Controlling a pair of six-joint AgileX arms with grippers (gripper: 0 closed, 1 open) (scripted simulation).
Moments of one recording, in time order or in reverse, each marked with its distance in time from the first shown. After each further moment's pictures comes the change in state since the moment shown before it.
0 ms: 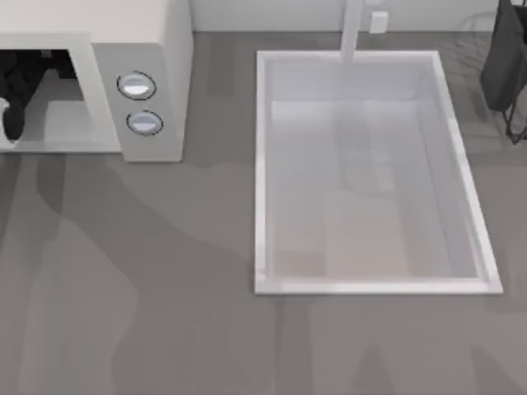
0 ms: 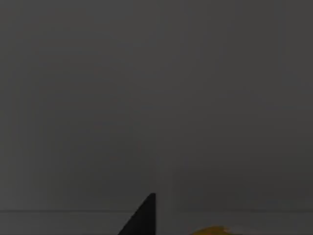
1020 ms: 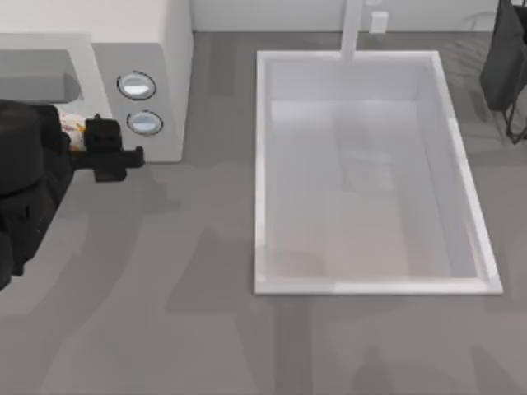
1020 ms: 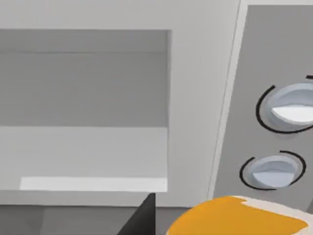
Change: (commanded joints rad) left arm -0.439 -1.381 -1.159 -0.308 -0.436 -0.153; right arm 0.000 0.000 0.000 0.000 0.000 0.000
